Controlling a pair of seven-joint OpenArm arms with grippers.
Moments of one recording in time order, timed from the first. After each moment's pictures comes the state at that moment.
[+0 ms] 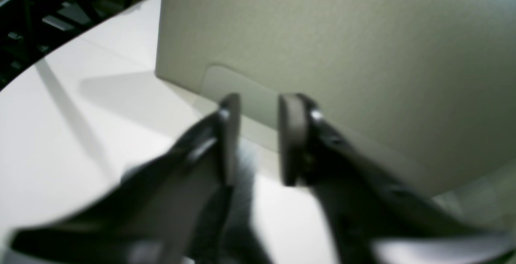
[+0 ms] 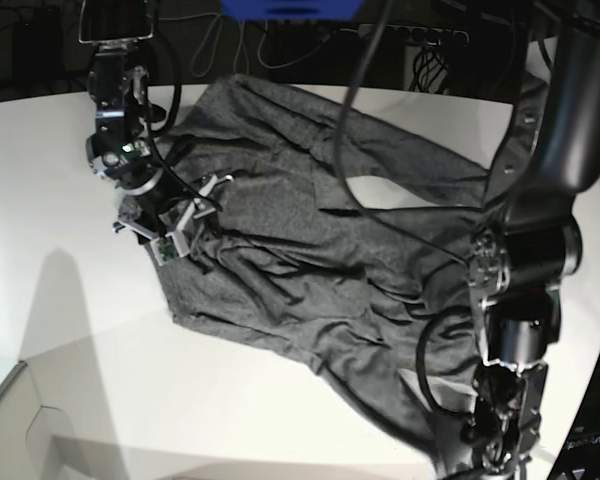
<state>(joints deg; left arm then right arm) -60.8 -6.2 -8.3 25.4 -20.1 -2.9 2.9 -6.4 4.4 4.5 89.0 -0.9 26.6 -26.0</state>
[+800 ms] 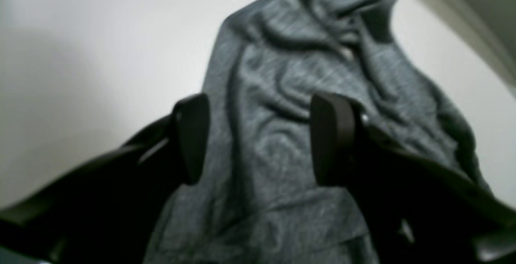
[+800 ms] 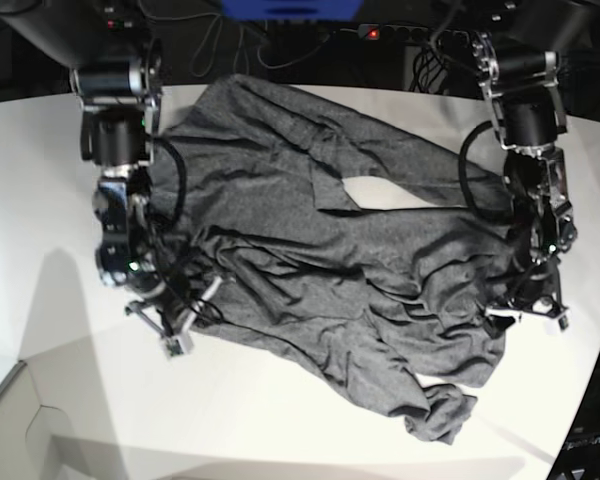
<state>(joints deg) -16.6 -13.2 -14.4 63.5 -30.5 -2.5 22.7 22.2 3.8 4.5 56.5 -0.6 26.6 -25.3</state>
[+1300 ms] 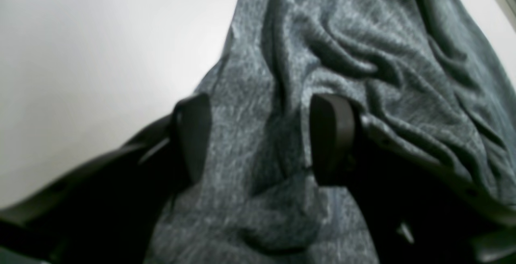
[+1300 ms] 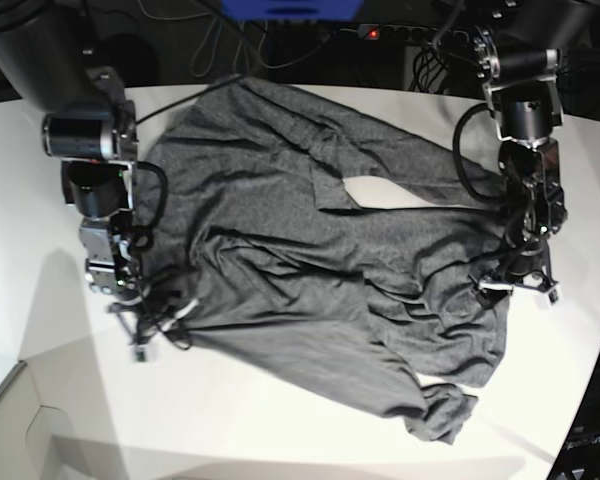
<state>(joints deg) -15.6 -13.5 -14.7 52.9 -31.1 -4.4 18.8 34.1 8.7 4.8 25.4 0.7 18.3 -4.2</state>
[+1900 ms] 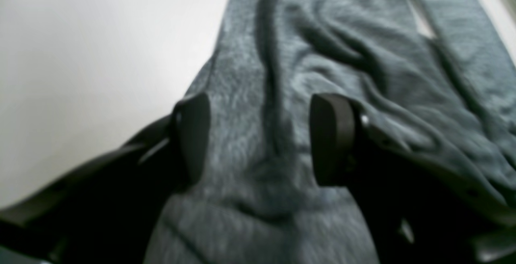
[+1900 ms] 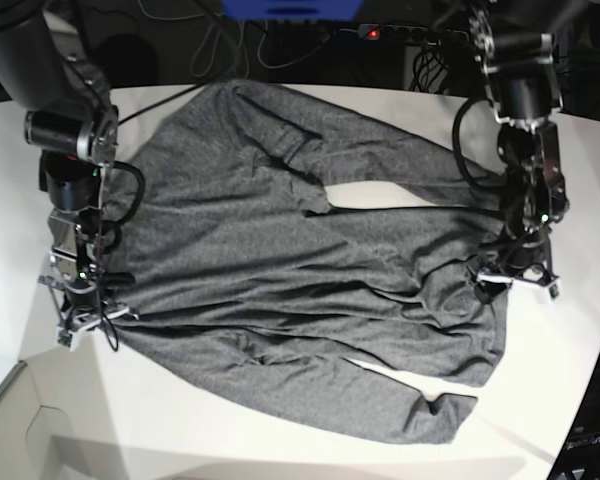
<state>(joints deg) -9.7 -12.9 -14.6 66.8 -31.2 -3.0 23.6 33.4 12.5 16.9 25.1 0.1 1.4 0.3</state>
